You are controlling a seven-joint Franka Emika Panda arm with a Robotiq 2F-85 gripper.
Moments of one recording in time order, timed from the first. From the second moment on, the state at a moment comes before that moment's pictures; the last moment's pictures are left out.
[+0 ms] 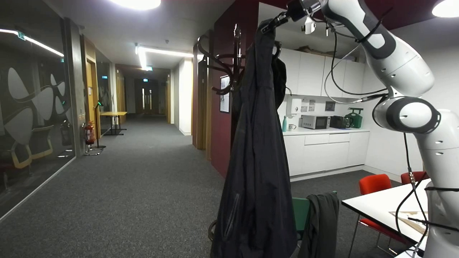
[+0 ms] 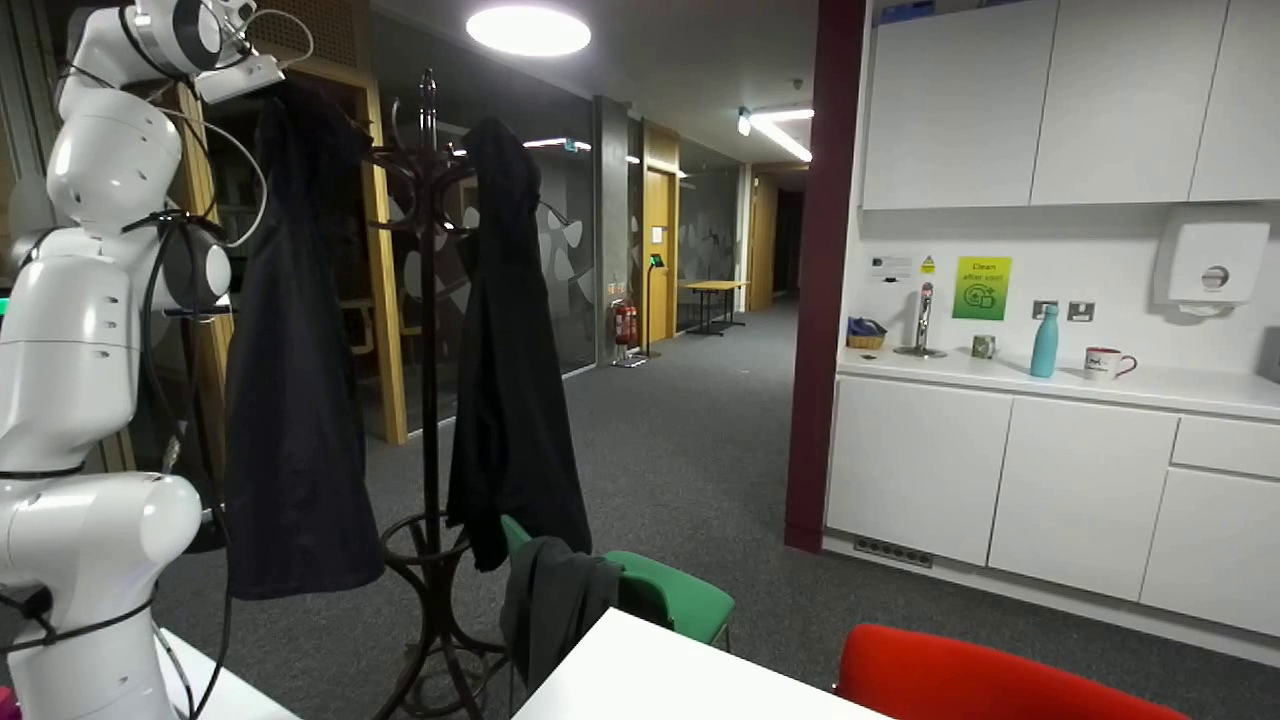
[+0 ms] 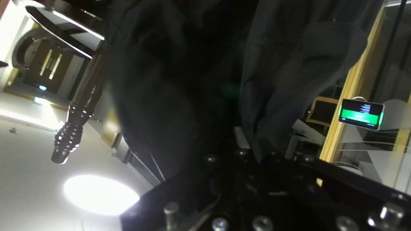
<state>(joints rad) 0.67 0.35 0.09 -0.37 -0.27 1.90 -0.25</state>
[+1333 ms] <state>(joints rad) 0.83 0.17 0.01 -0.36 -0.63 1.09 0.19</state>
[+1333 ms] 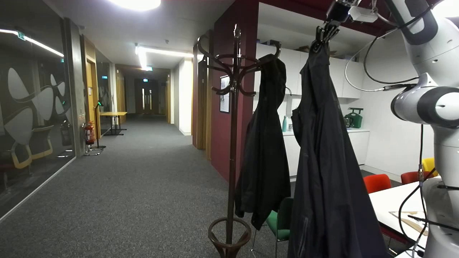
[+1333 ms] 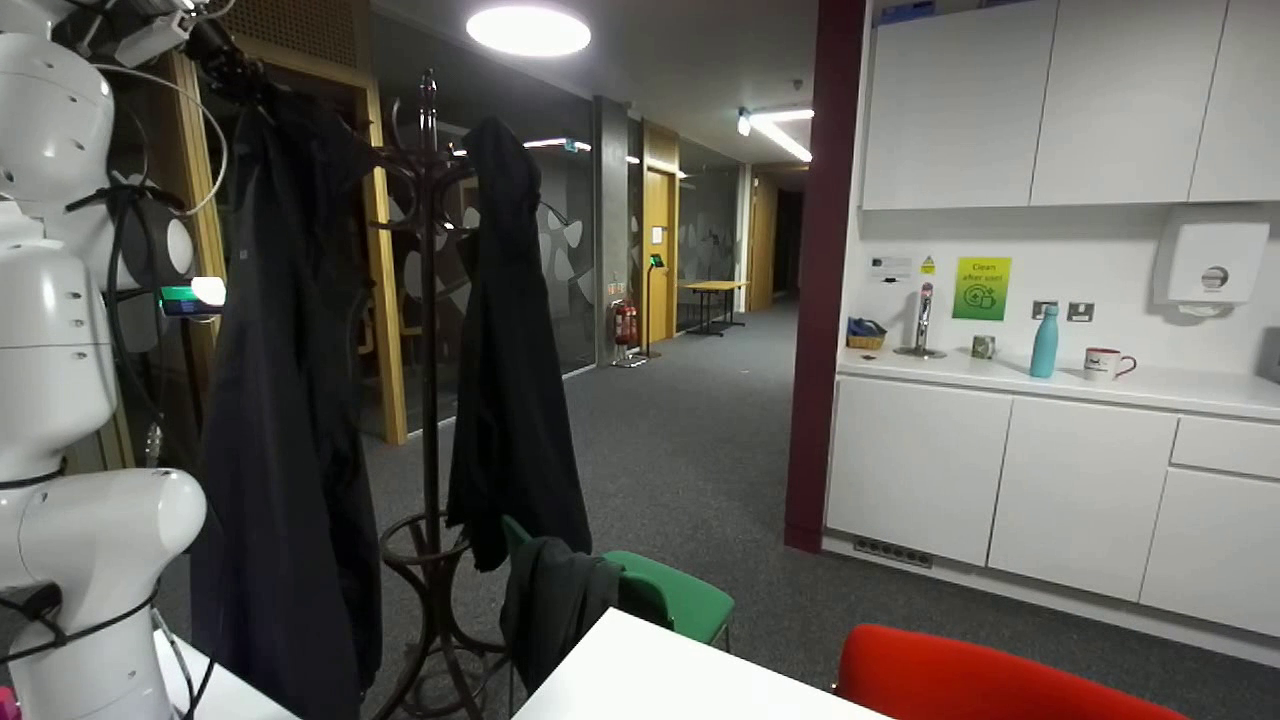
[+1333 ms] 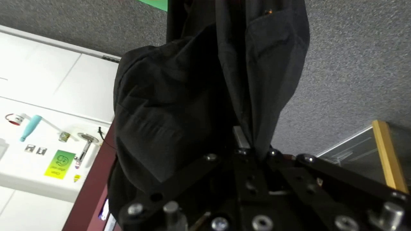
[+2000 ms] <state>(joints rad) 0.79 0.11 0.02 -0.36 -0.74 1.03 0.37</state>
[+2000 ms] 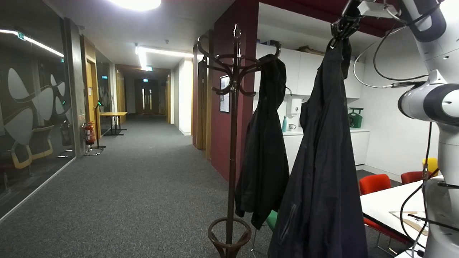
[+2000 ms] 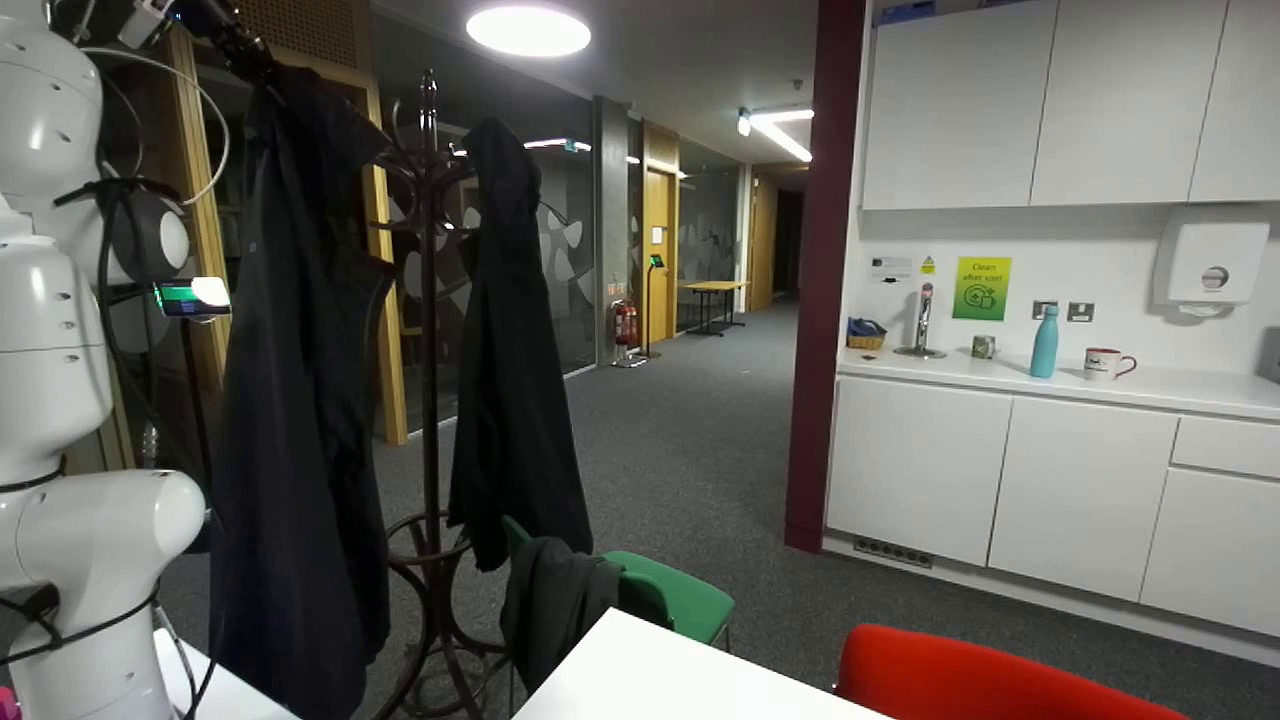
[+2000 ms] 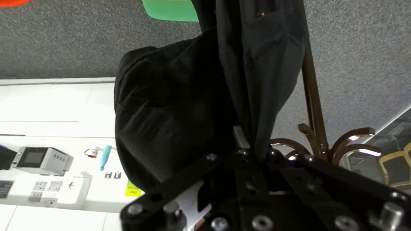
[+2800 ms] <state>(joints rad) 0.51 0.07 0.02 -0.36 -0.73 1.02 0.50</state>
